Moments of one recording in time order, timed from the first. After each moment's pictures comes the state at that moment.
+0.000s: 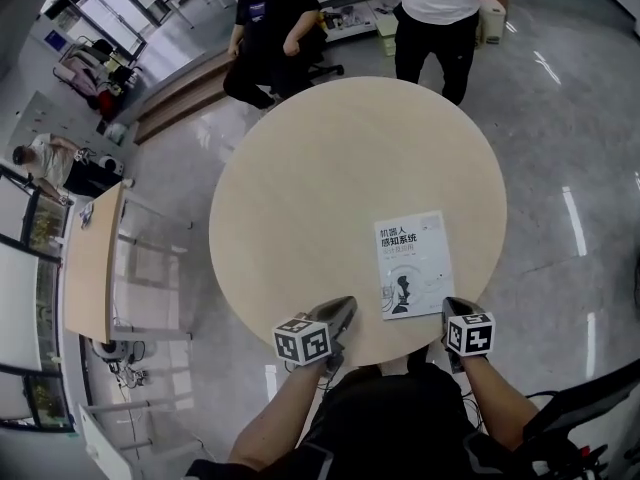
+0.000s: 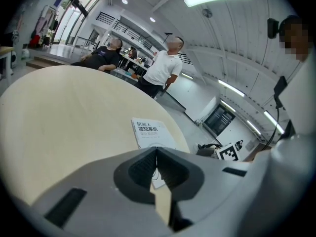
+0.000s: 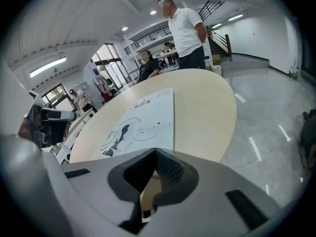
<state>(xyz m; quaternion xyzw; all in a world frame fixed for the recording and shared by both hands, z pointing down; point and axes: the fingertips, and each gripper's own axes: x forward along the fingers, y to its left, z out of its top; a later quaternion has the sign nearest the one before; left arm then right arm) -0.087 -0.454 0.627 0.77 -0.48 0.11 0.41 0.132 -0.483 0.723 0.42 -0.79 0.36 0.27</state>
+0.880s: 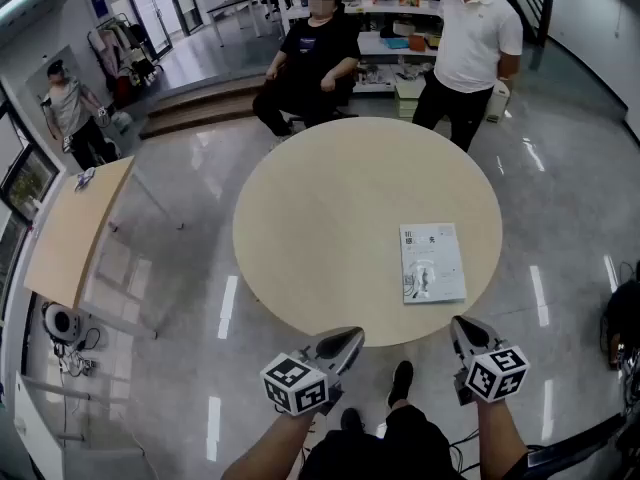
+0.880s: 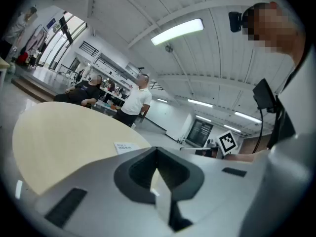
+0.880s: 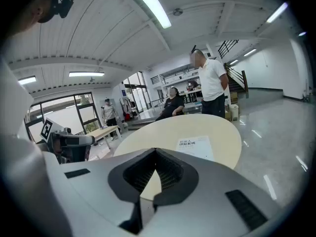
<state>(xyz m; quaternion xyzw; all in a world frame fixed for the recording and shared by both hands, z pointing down) -0.111 -0.276 0.508 0.86 -0.45 -0.01 0.24 0.071 -0.344 0.528 0.40 -0.88 0.21 0.13</state>
